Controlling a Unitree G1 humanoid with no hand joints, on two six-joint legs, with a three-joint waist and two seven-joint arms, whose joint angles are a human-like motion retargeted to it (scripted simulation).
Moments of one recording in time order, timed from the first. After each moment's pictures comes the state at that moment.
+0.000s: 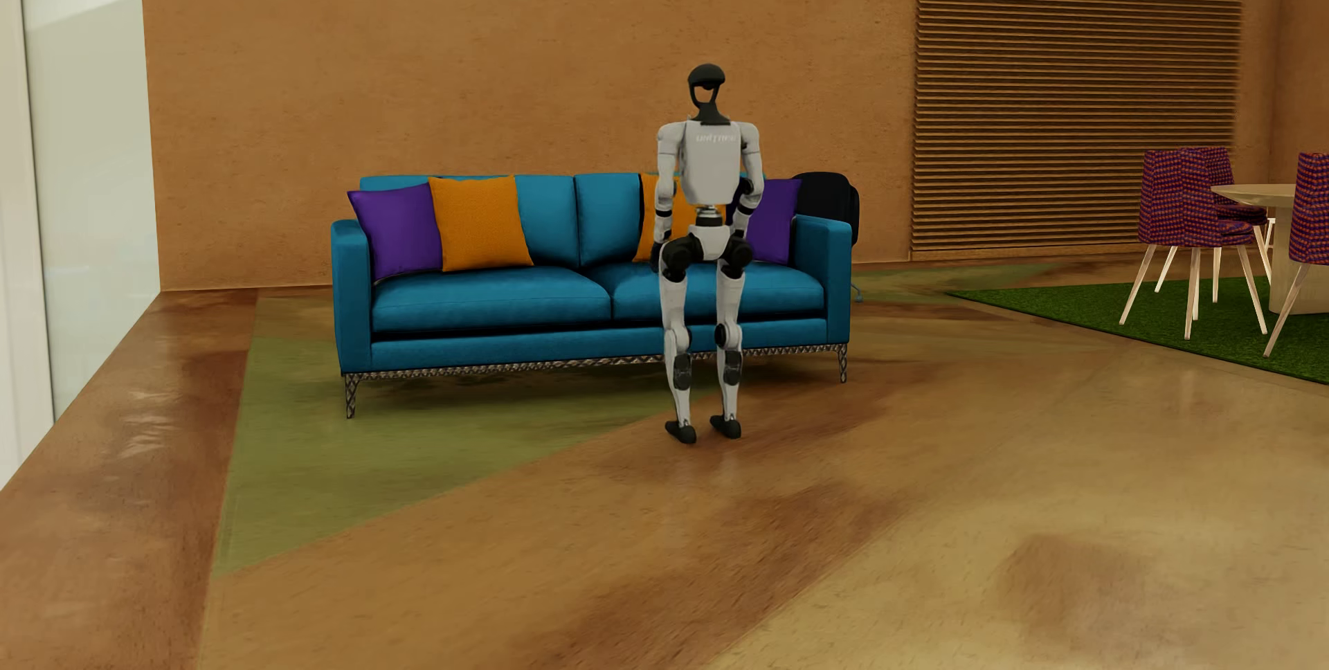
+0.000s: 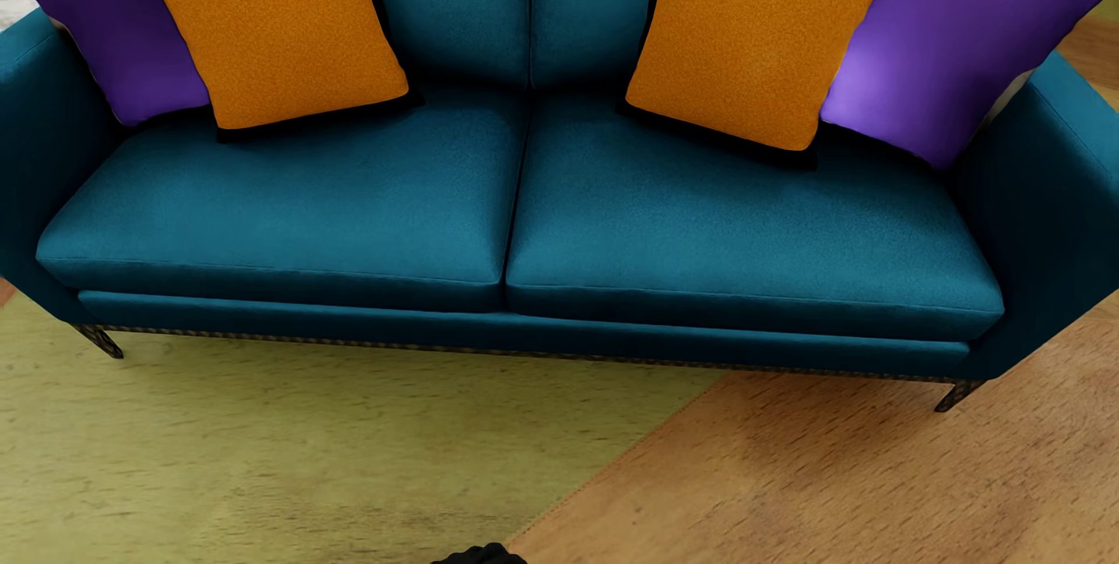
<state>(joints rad) -0.07 -0.08 0.00 -0.04 0.03 0.00 -0.01 -0.06 0.09 0.29 0.27 0.01 0.09 -0.27 -0.25 0.10 -0.15 0.03 0.01 -0.44 0.44 0.87 0.83 0.84 -0.82 0.05 0.22 0.07 0.07</state>
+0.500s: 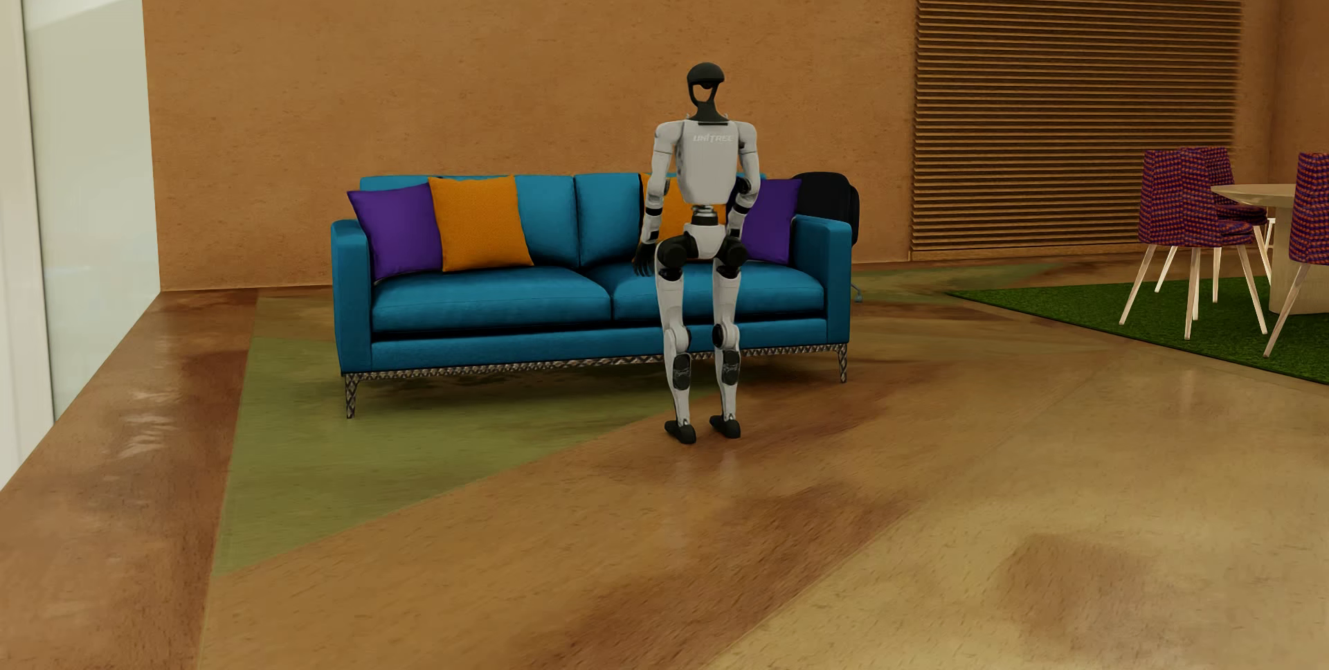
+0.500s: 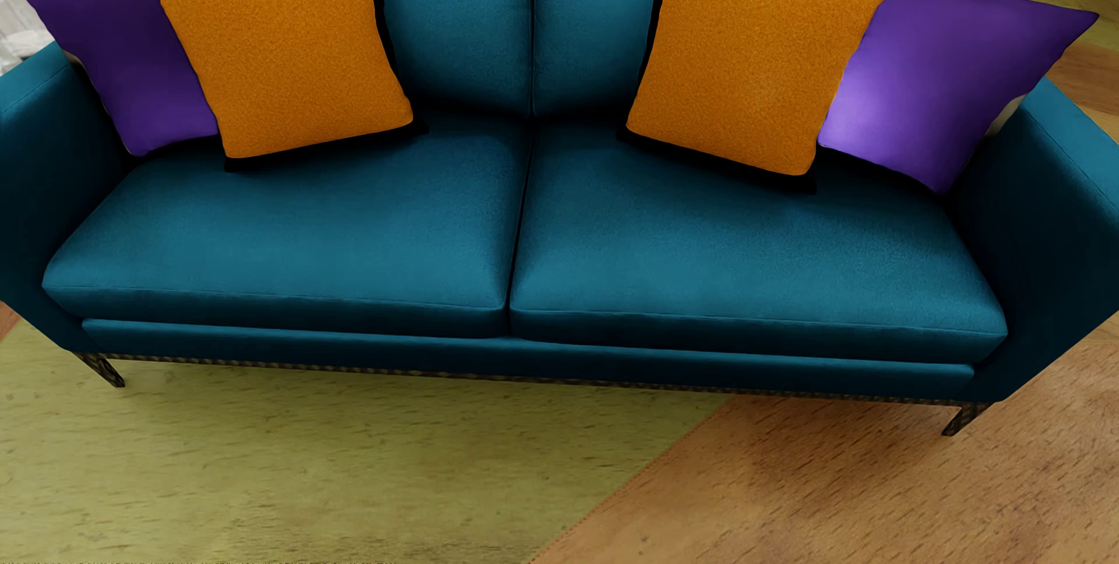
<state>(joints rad) 0.02 -0.04 0.00 -0.08 0.00 -0.01 0.00 -0.05 0.05 0.16 0.26 0.01 0.07 -0.21 -0.26 0.20 -0.15 0.05 0.01 -0.49 0.54 0.99 0.88 0.83 -0.82 0.09 0.26 0.07 -0.03</state>
